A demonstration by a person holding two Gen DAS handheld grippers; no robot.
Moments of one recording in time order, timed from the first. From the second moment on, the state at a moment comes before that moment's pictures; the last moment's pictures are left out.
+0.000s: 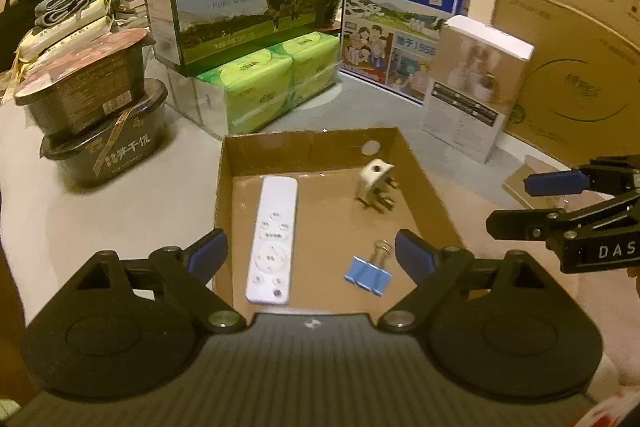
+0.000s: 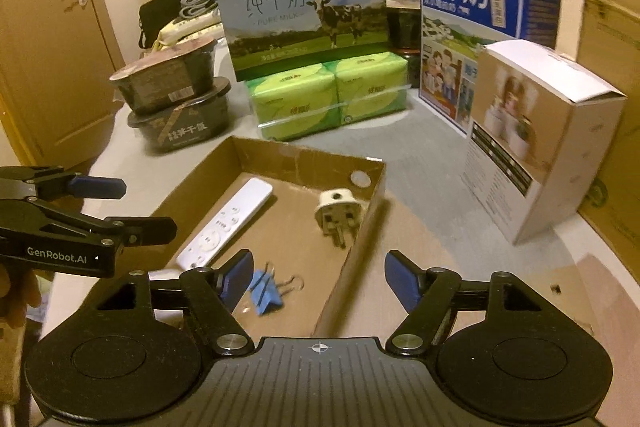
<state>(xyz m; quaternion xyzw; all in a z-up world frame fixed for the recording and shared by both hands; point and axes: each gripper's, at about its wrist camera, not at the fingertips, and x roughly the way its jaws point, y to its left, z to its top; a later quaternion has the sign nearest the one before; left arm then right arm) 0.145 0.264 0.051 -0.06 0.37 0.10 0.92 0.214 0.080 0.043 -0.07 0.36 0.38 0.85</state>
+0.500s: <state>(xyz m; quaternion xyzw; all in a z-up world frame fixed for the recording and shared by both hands) 0.071 0.200 0.073 -0.07 0.35 0.11 0.93 0.138 0.012 0.061 -0.01 0.37 0.35 0.86</state>
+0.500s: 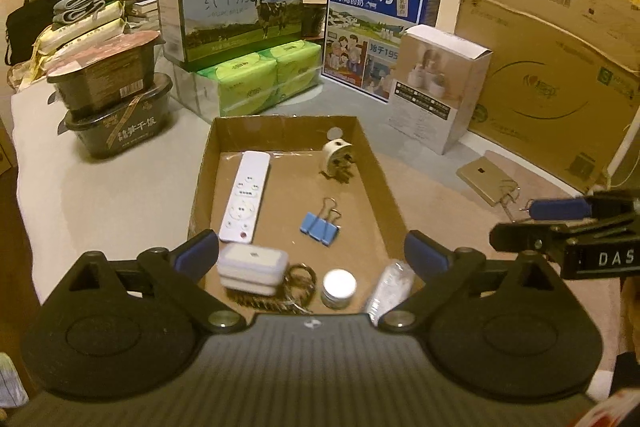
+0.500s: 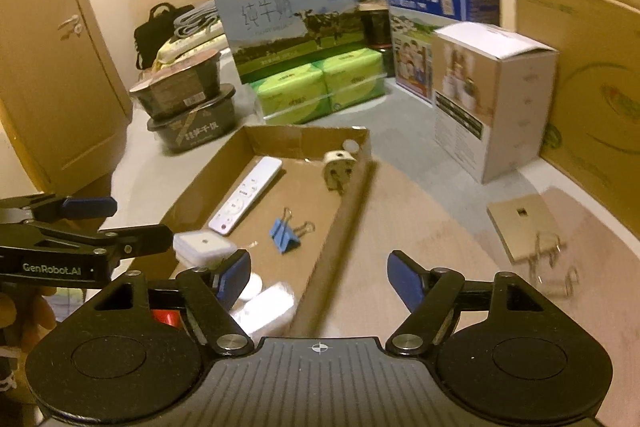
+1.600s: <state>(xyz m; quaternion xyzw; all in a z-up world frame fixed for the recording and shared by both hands) 0.026 0.106 0.061 -0.09 0.35 0.08 0.93 0.066 -0.133 0.042 0.06 0.37 0.24 0.89</state>
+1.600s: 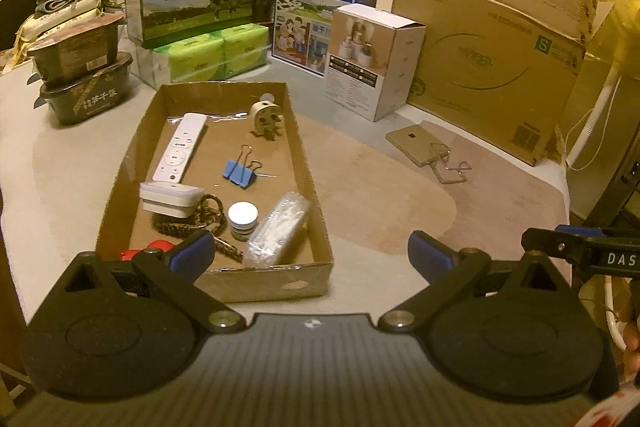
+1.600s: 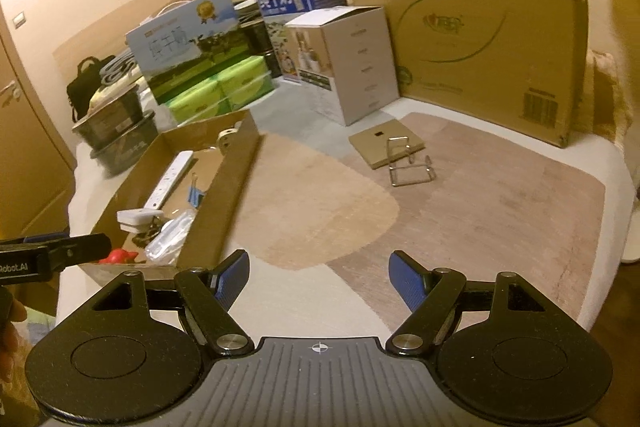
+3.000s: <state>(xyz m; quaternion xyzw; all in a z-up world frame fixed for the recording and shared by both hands) 0.127 0.060 0.023 -0.06 0.37 0.01 0.93 0.133 -0.177 0.007 0.06 0.37 0.19 0.91</state>
